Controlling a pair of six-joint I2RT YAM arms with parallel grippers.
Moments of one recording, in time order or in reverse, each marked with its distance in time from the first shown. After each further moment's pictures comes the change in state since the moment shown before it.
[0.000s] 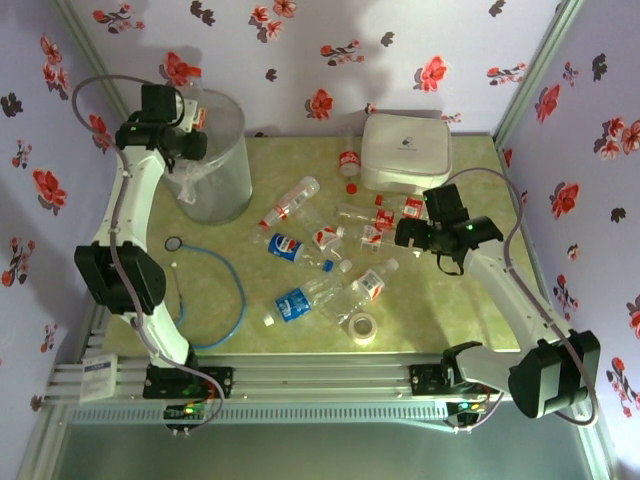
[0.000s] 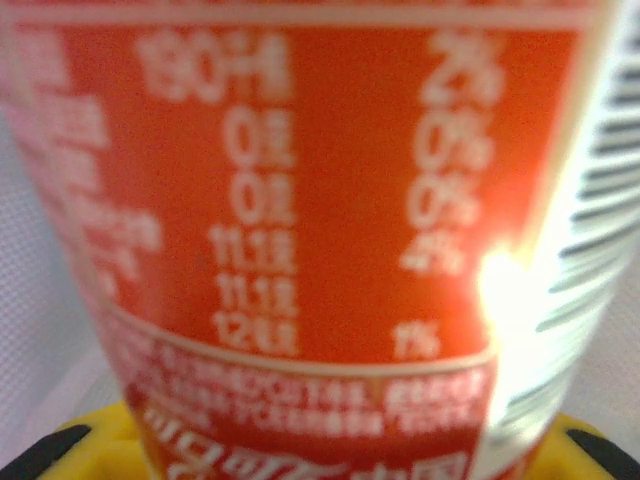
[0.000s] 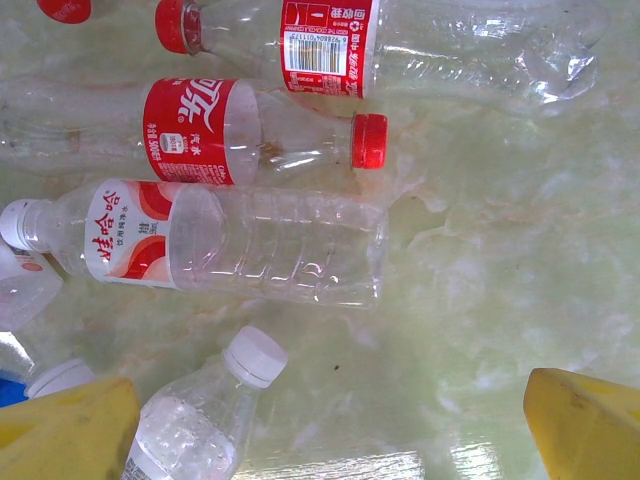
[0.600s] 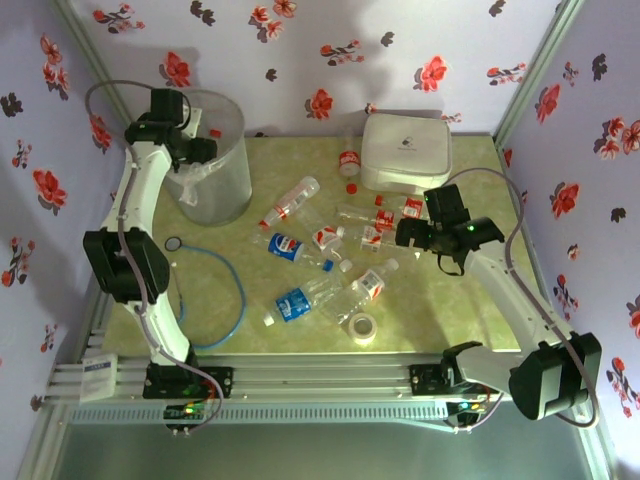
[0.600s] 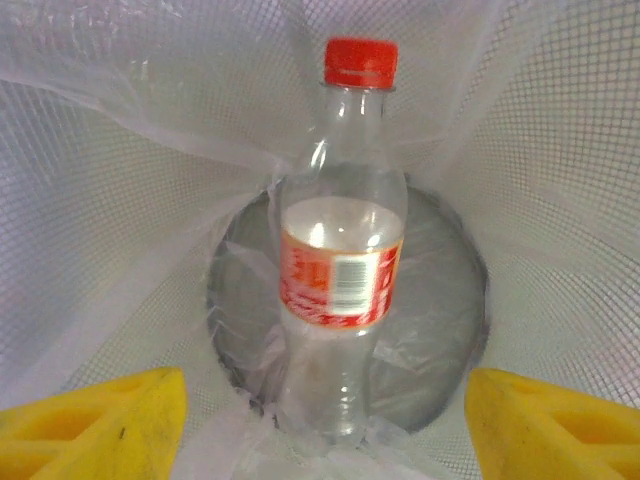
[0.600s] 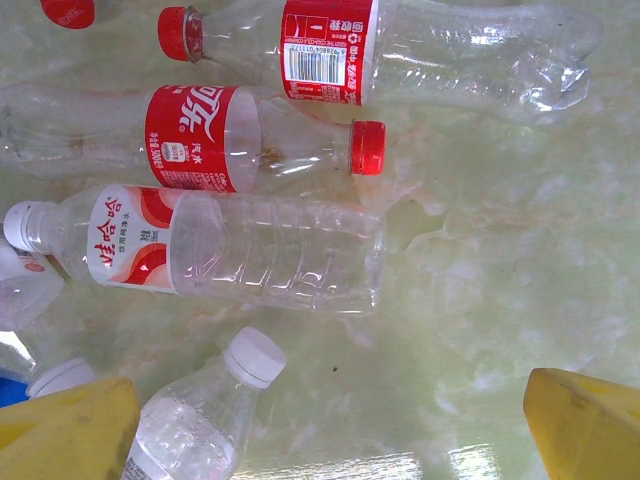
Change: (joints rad) left arm 0.005 0.089 0.045 -0.036 -0.005 -0.021; right arm 0.000 -0.010 0.000 0.000 0.004 -0.004
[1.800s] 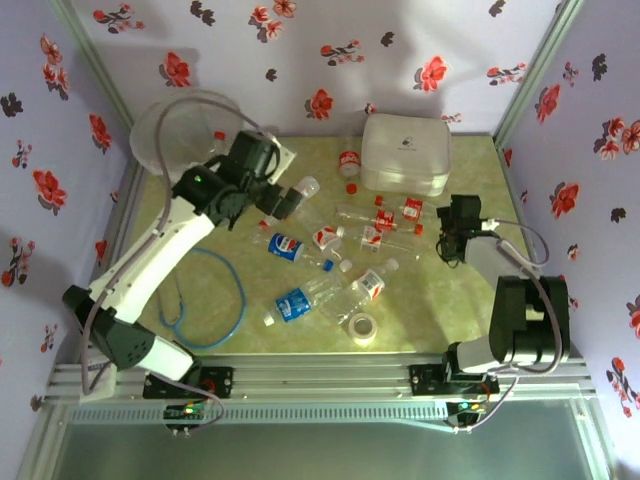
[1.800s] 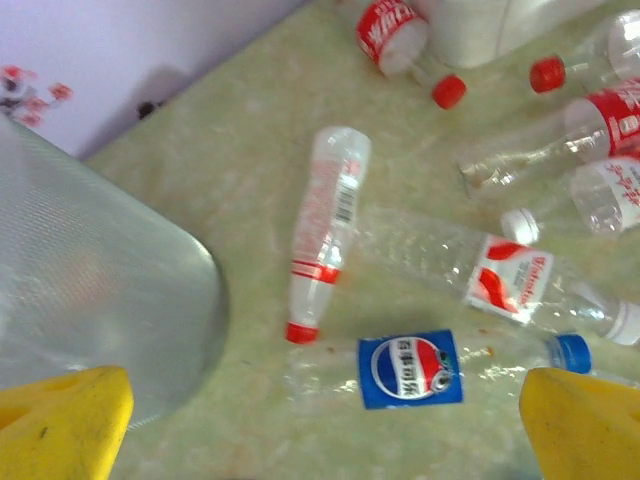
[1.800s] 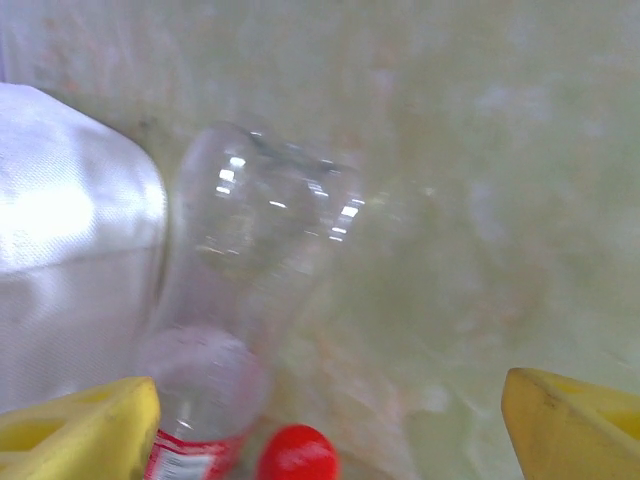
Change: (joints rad) left arm -0.640 -0.404 -0.311 -0.005 -0.201 -0.048; right arm -0.309 0.287 -0.241 0.667 0.005 0.977
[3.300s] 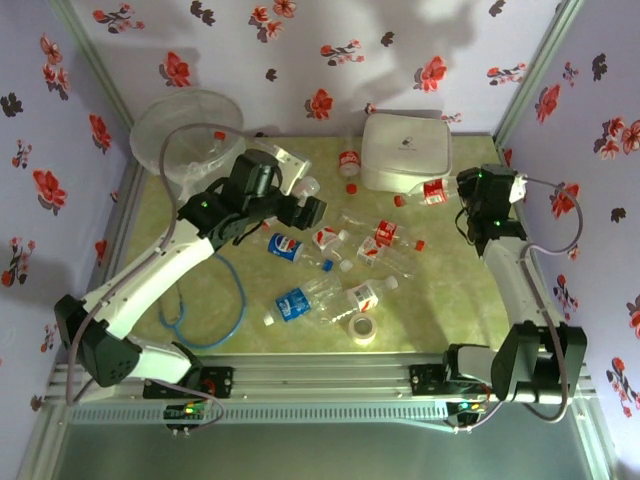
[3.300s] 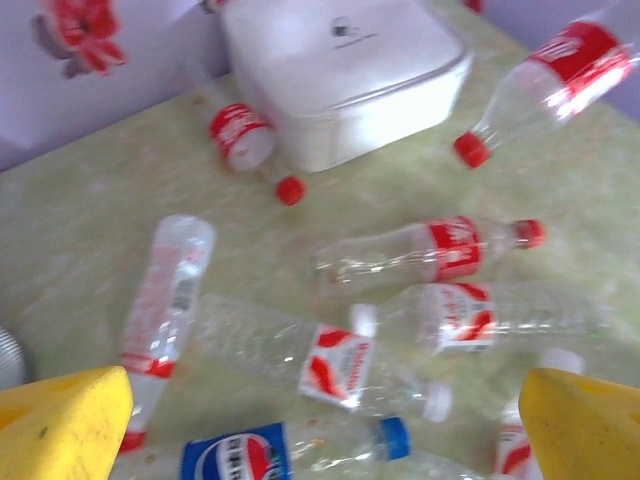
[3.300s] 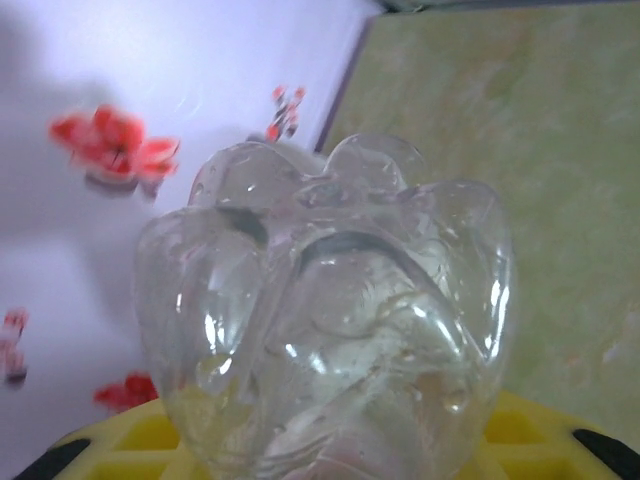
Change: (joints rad) left arm -0.041 -0.093 -0.204 0.346 0.282 -0.141; right arm -0.039 -0.243 0.171 -0.016 -0.045 -0.333
